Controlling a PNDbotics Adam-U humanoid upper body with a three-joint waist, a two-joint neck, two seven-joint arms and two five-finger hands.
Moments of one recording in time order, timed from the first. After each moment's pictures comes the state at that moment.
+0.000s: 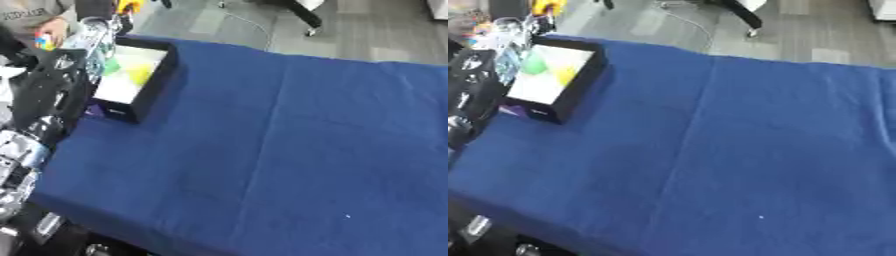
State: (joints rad) left arm -0.65 0.77 0.05 -0.90 -1.07 0.41 0.20; right arm -0.48 -0.33 -0.20 -1.65 0.30 -0.06 0.21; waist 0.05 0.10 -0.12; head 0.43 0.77
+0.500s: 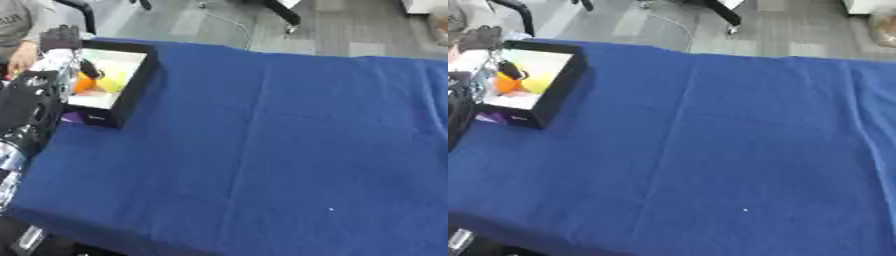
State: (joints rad) left arm -0.66 0.77 0.09 -0.76 -1.10 0.41 -0.12; right arm -0.47 -0.33 -0.21 -1.65 0.29 -0.06 0.21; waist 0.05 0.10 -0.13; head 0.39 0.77
